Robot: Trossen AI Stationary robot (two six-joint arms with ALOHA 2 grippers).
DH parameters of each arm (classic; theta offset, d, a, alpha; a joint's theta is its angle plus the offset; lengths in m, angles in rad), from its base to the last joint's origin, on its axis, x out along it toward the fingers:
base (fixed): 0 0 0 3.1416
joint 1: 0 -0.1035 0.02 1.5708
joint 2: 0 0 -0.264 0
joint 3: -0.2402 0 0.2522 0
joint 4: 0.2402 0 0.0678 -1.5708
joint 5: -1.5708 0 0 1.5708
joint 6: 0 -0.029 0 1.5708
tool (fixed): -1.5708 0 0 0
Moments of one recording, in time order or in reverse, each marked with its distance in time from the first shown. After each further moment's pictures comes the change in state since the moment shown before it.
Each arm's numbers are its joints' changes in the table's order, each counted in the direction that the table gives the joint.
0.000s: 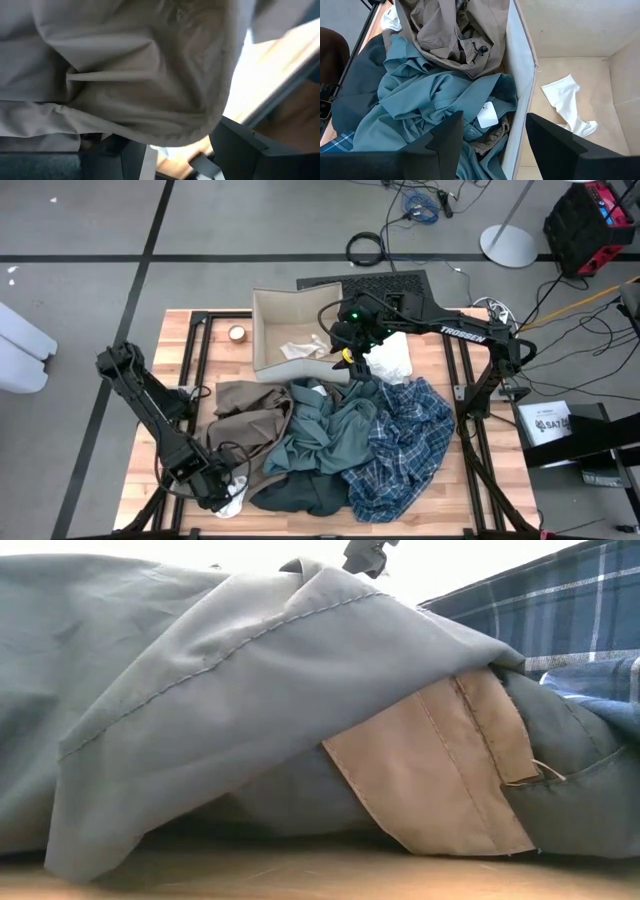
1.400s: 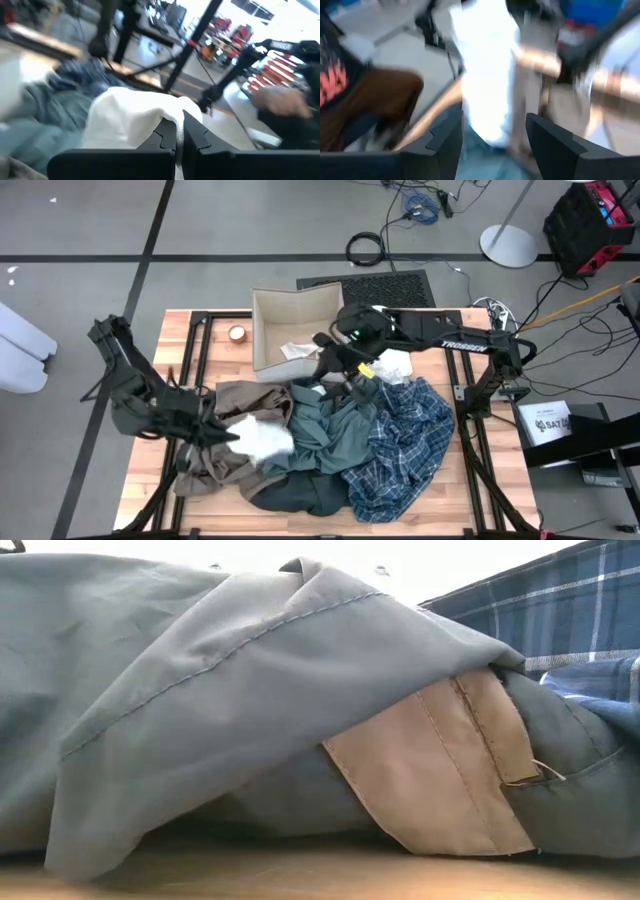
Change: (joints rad) left arm -0.015 -0.605 0.000 -0.605 -0.871 -1.023; right arm -0.150 0.000 0.000 -0.359 -0.287 0.019
